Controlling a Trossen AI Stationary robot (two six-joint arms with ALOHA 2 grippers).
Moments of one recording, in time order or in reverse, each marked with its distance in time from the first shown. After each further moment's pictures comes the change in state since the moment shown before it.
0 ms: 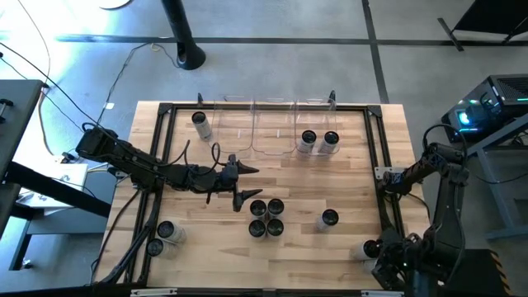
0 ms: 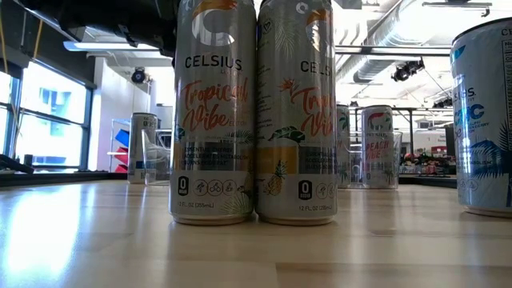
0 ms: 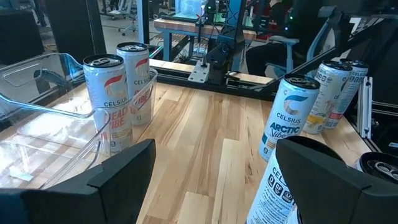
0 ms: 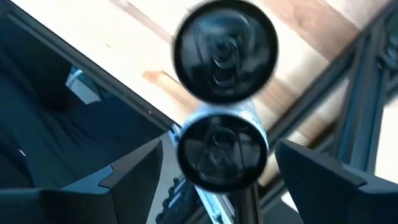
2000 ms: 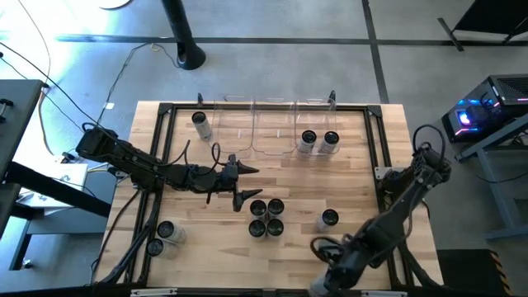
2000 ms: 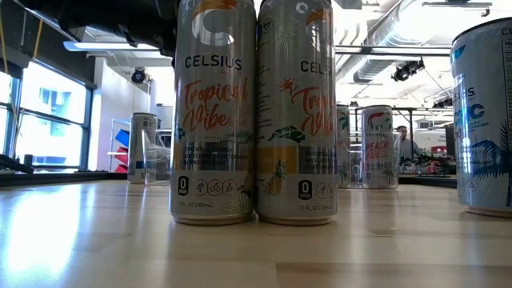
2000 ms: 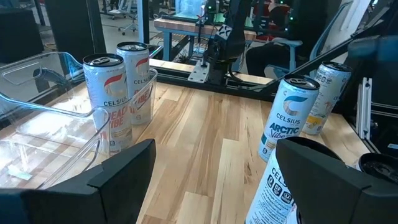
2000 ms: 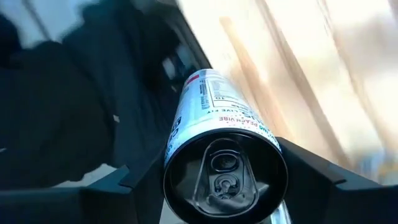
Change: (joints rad) left arm 0.000 0.000 0.000 0.000 0.000 -0.008; right arm -0.426 0.119 0.051 0.437 -0.164 -0.790
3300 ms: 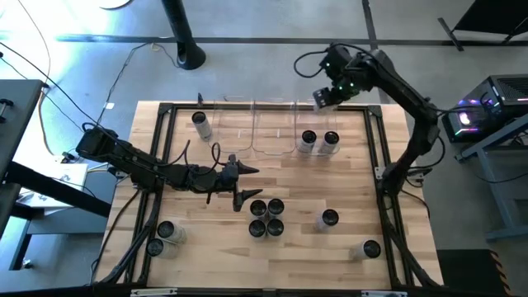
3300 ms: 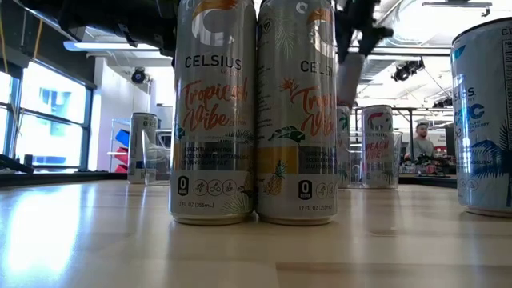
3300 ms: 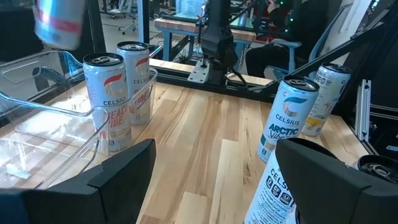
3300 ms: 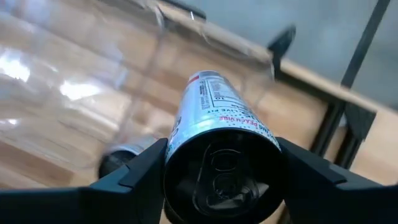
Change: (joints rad) left arm 0.000 0.000 0.000 0.002 0.000 -0.009; right arm -1.448 -0.006 0.492 -0.681 0.236 -0.920
